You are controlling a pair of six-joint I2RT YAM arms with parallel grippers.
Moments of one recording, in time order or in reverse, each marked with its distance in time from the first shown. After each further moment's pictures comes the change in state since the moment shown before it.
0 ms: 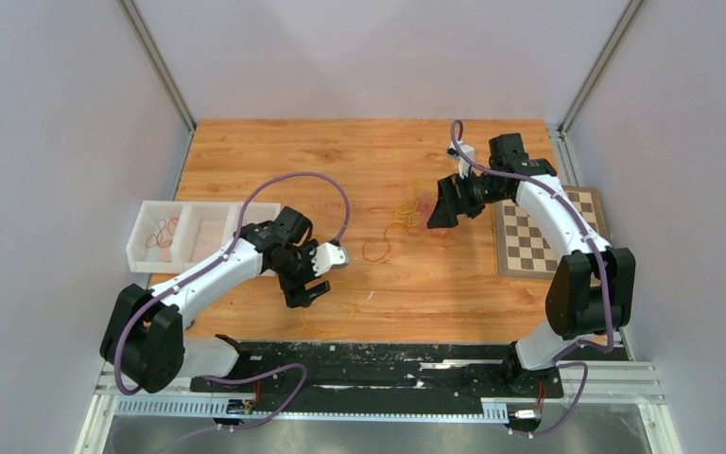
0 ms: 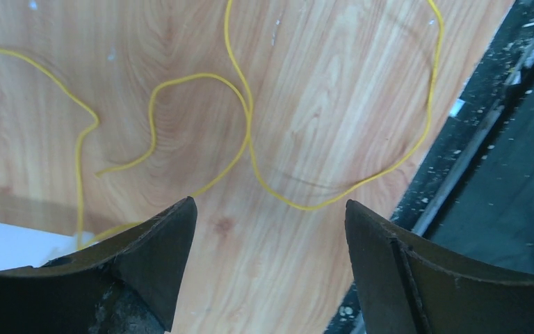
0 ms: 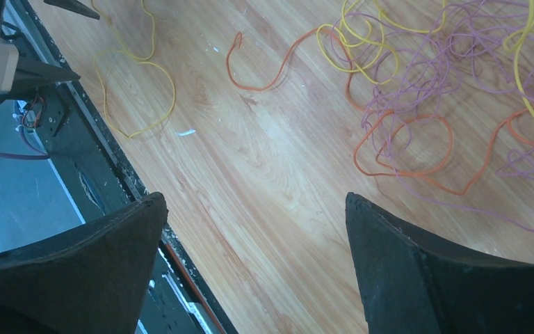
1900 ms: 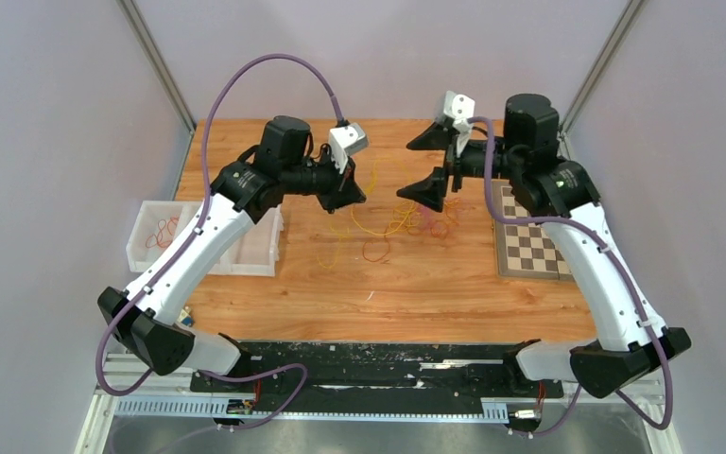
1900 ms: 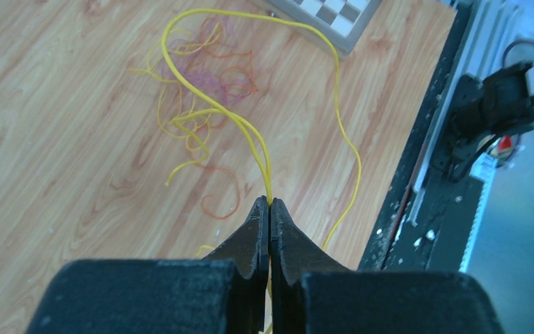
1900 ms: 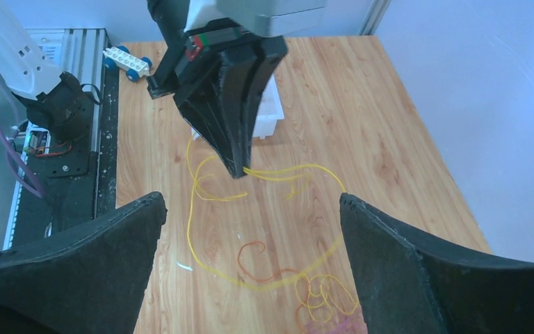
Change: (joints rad) left arm -0.063 0.103 0.719 0.108 0.209 -0.512; right arm 0.259 -0.277 0.325 0.208 -0.132 -0.075
